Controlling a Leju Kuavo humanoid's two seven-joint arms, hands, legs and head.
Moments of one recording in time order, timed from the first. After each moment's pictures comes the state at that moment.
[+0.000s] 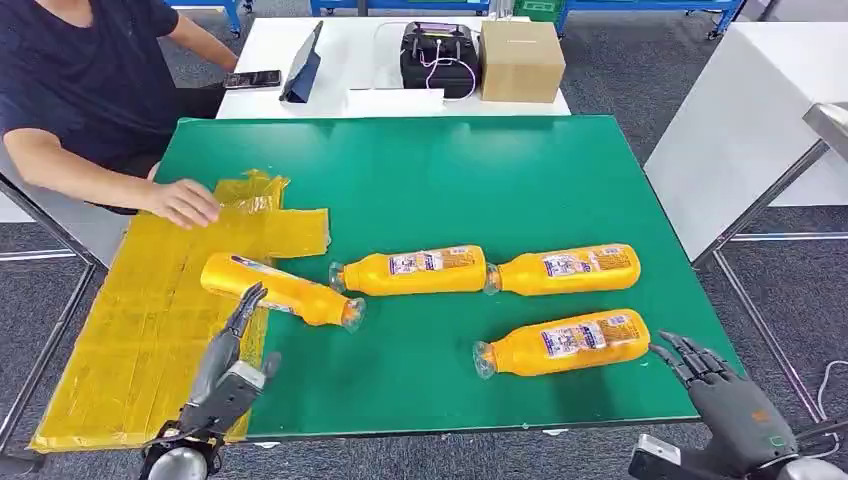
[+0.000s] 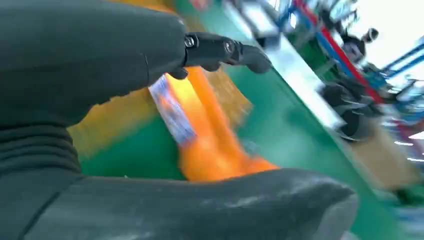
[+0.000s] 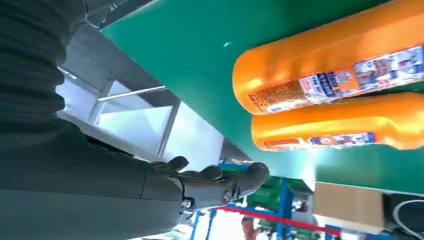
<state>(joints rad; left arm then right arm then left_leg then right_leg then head) 0.11 0.01 -0.11 -1.53 -0.43 0.04 -0.33 0.48 -0.70 0.03 -1.95 0.72 0.08 0.04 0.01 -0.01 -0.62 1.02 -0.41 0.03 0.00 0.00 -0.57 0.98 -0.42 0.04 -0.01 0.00</state>
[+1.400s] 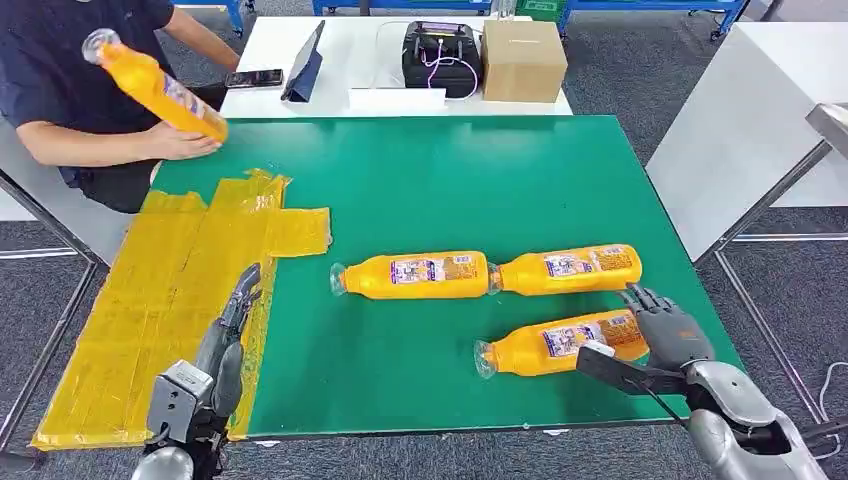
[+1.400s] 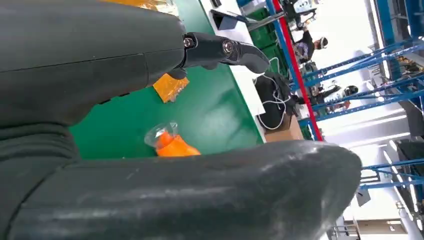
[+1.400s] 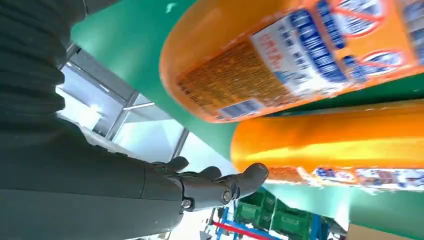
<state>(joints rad) 0.14 -0.07 -0.07 -1.69 -0.26 -0.12 -0.36 -0.06 -0.48 0.21 -1.43 0.91 0.22 0.03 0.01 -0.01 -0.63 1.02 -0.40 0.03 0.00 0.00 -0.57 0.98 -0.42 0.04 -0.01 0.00</state>
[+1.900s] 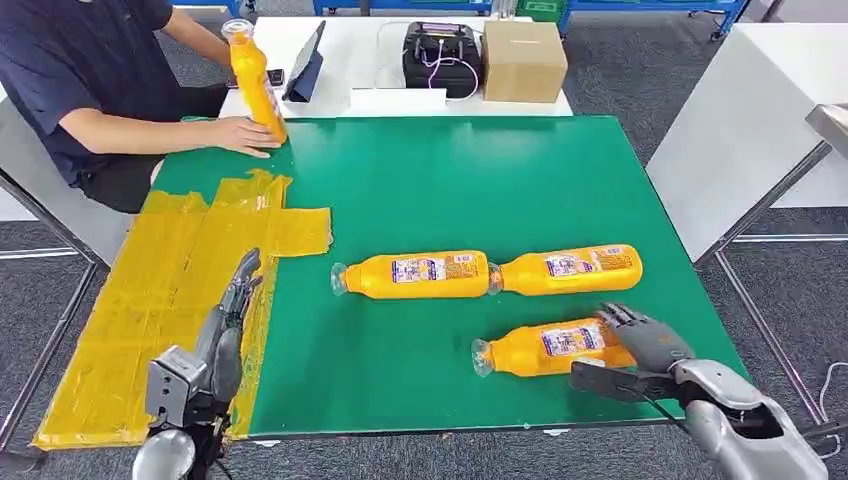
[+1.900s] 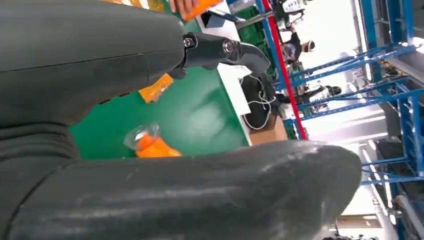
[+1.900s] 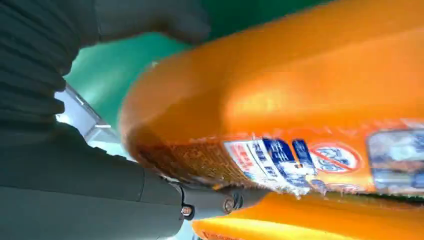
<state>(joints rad) 0.07 -0.07 -0.06 -1.63 -0.21 -0.14 -0.38 -0.15 -0.57 0.38 -1.30 0.78 0.40 -0.04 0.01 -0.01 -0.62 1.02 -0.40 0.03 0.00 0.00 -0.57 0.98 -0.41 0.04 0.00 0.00</state>
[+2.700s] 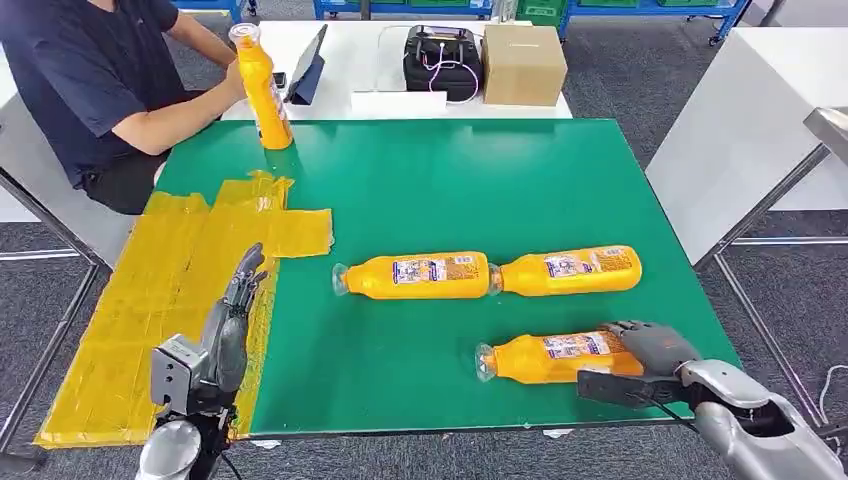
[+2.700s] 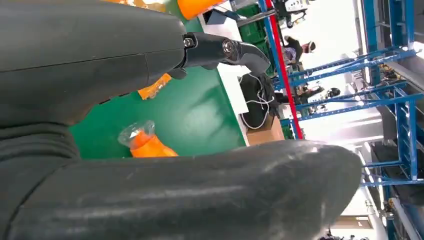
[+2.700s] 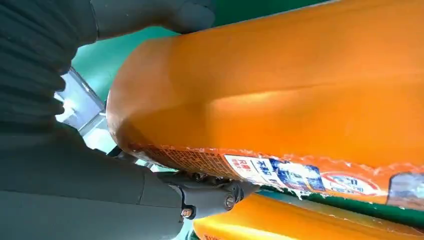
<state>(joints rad) 0.04 -0.07 -0.07 -1.60 -0.18 -0.13 -0.38 -0.15 -0.65 0.48 -1.28 0.77 0.37 0.00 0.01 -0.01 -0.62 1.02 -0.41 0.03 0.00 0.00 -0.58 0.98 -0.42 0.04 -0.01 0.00</state>
